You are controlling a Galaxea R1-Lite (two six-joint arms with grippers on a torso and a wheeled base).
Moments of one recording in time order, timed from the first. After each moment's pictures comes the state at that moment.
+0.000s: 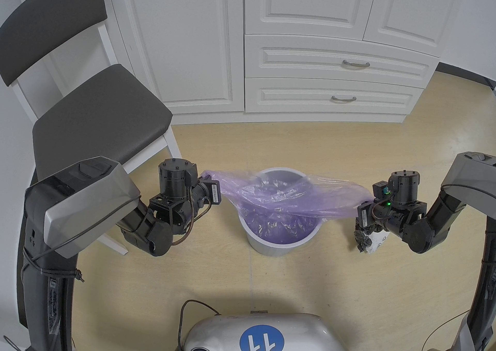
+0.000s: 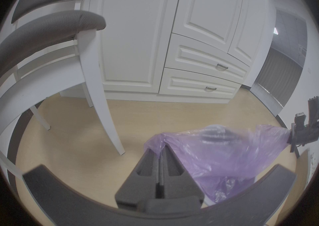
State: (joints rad) left arm -0.43 2.39 -1.15 -1.02 0.18 -0.15; right arm 0.20 2.21 -0.78 -1.02 -0.13 -0.19
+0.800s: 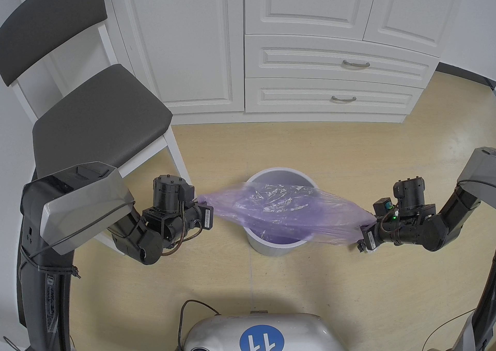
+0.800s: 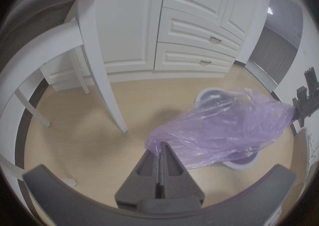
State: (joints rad) left arm -0.39 2.39 -1.03 -0.94 0.08 -0.06; right arm 0.18 2.10 -0.71 -0.71 0.04 -0.29
